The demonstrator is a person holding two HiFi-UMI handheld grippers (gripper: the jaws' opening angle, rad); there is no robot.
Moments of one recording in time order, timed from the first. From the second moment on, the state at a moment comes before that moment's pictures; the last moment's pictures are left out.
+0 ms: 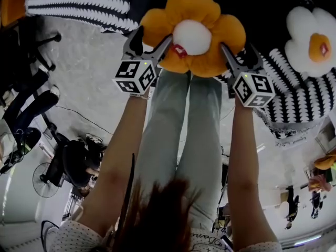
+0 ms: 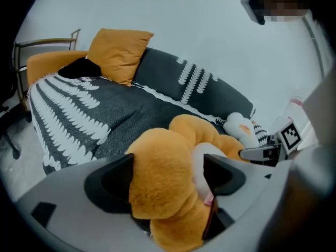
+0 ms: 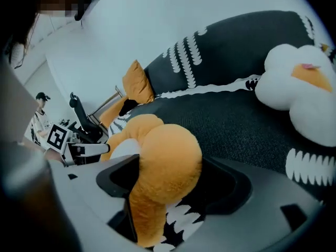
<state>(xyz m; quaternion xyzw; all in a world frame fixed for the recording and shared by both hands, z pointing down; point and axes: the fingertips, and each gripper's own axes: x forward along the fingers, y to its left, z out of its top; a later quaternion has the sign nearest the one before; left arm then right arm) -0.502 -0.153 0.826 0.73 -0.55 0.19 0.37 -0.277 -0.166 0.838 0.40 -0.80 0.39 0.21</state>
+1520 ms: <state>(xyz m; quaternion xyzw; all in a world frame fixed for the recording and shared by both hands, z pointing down) -0.498 -0.204 0.650 0.77 -0.53 0.18 0.29 -0.302 -0.198 0.619 0.40 -0.85 0.30 0.14</state>
